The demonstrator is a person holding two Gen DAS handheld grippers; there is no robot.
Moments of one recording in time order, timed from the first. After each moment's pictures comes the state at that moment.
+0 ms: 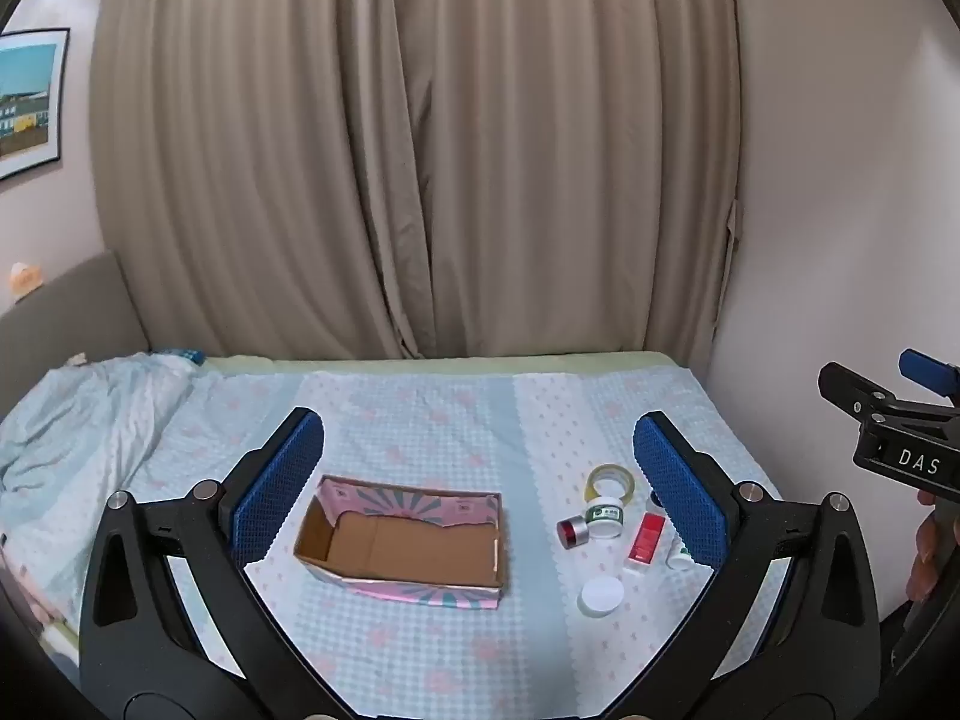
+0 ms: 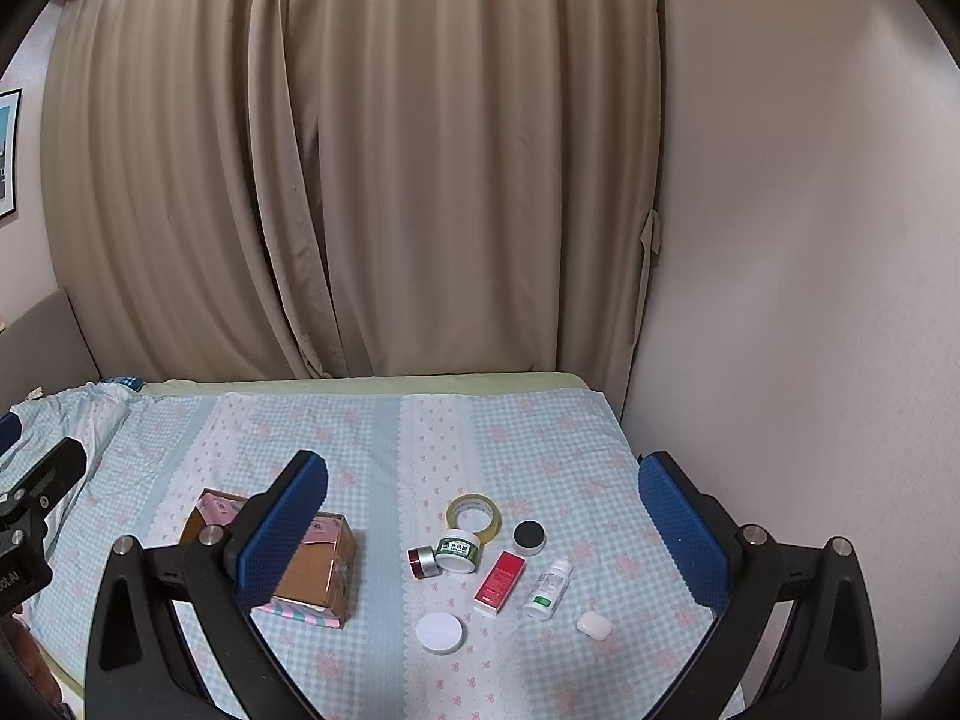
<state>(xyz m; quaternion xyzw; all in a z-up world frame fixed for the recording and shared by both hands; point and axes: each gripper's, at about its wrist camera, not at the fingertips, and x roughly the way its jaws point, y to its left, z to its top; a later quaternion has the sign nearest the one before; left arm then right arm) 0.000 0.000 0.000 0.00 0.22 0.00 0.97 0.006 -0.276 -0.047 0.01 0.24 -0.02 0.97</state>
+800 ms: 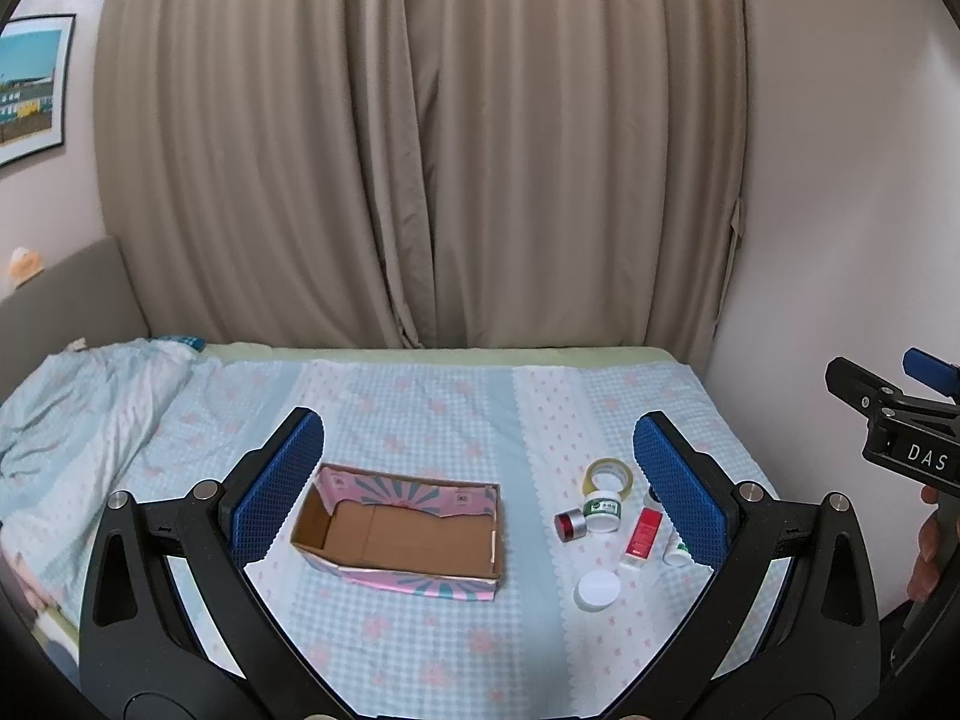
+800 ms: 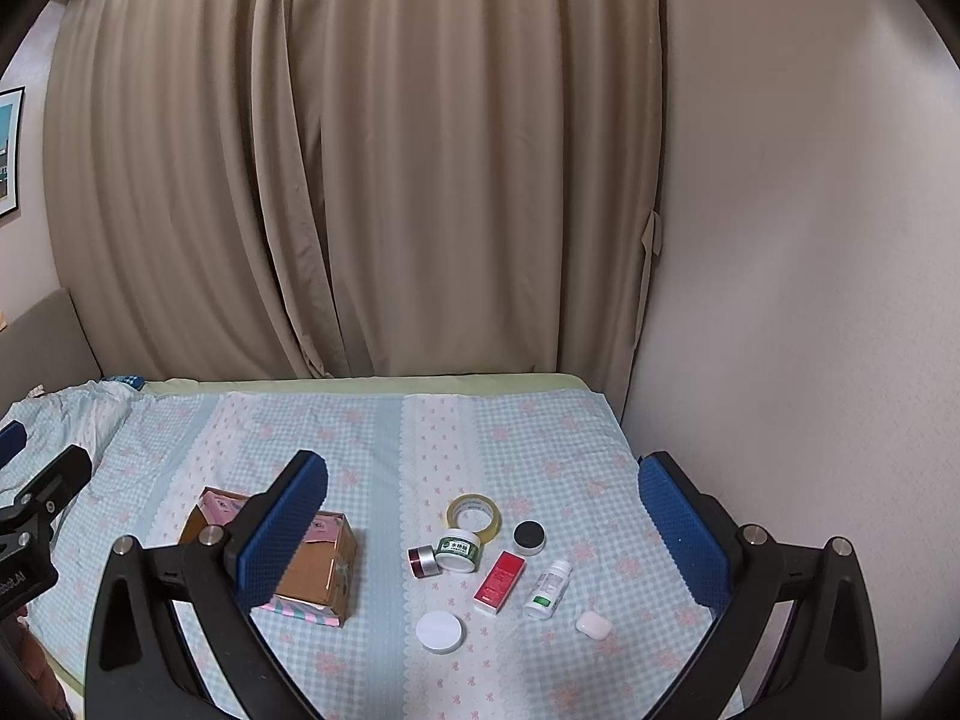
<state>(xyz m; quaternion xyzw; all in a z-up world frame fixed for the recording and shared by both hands) -0.004 0.001 -0.009 -0.01 0.22 0.01 0.98 0.005 -0.276 -0.048 0.01 0.24 -0.02 0.97</state>
